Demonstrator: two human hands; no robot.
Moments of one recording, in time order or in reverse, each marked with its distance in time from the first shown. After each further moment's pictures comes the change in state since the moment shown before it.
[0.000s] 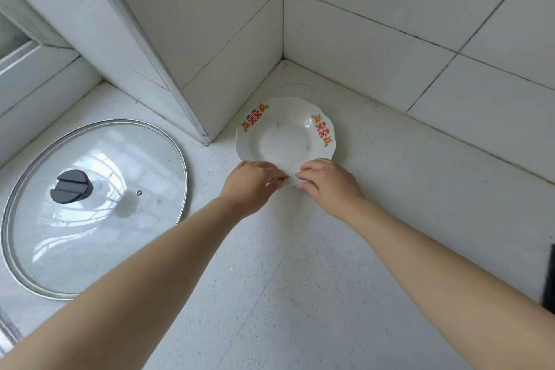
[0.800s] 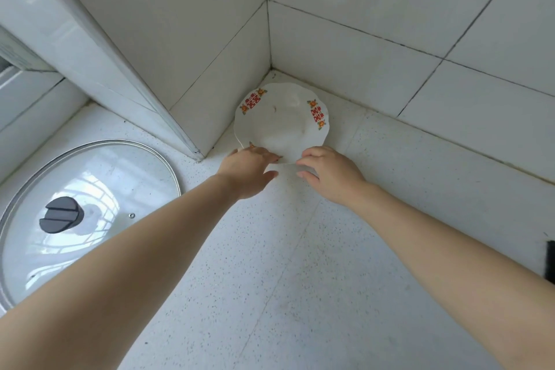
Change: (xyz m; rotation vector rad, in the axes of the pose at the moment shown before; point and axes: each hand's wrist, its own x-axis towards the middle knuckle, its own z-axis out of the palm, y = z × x) left_hand 0.049 0.003 -0.041 0.195 -0.241 -0.052; right_hand 0.026 0.014 -0.029 -0.011 -0.027 0.044
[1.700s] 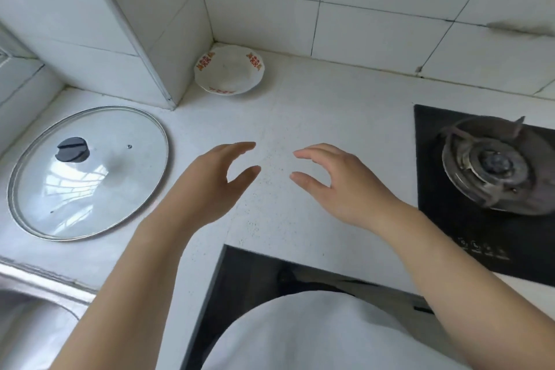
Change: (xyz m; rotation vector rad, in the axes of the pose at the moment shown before) left_hand -0.318 0.106 -0.004 -0.345 0.241 0.126; right_hand -0.337 -0.170 0.003 0.316 0.275 0.252
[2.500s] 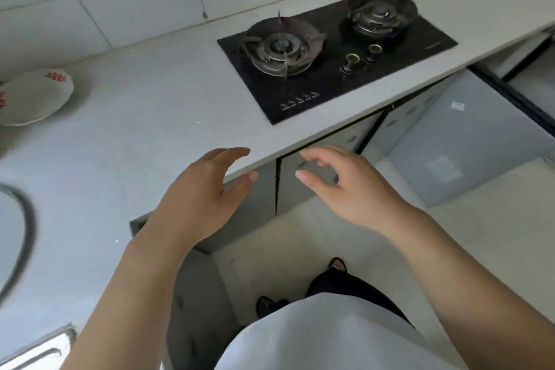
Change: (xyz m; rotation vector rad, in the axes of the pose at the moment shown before) left_hand -0.187 0.102 0.065 0.048 -0.382 0.602; right_hand -0.335 -0.024 0.065 0.135 0.531 0.544
